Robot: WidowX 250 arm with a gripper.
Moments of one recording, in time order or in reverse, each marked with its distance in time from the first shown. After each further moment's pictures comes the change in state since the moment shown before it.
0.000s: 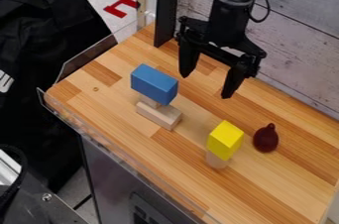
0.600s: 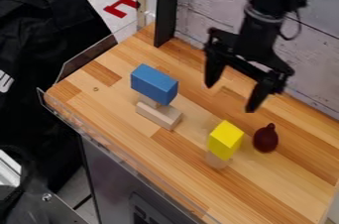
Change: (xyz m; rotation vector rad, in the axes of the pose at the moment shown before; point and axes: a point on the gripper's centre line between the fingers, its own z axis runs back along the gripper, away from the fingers) arm 0.006 -0.037 -0.009 0.035 0.021 -0.097
